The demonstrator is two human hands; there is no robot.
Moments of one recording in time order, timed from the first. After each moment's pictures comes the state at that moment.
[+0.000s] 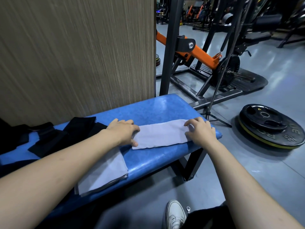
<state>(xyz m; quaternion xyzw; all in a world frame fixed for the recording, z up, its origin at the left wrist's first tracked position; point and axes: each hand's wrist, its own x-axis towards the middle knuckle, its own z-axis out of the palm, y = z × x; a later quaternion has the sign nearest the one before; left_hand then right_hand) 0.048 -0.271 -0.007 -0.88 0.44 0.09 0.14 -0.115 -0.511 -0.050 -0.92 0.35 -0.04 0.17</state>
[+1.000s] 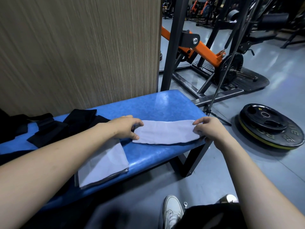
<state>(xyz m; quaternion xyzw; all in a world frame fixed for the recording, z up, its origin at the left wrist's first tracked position) 0.071 -0.264 -0.024 -0.88 0.44 0.19 -0.03 -0.134 -0.513 -0.024 -0.77 0.40 -0.12 0.48</state>
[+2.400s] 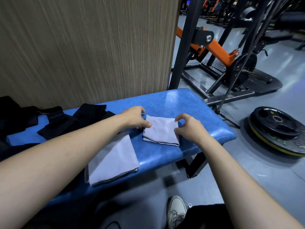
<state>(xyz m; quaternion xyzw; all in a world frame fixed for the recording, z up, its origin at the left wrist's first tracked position) 0.081 -0.271 -0.021 -0.90 0.28 0.23 -0.23 -0.073 -0.451 -0.036 -0.90 0.29 -0.02 0.31</state>
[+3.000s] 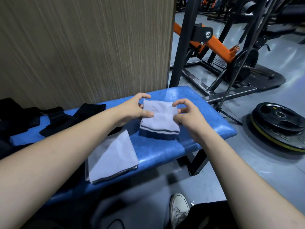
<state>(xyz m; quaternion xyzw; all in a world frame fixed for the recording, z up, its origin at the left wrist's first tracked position) 0.059 -0.265 0.011 -0.79 0.25 0.29 -0.48 -0.073 -0.441 -0.018 -0.72 0.23 -0.15 0.63</state>
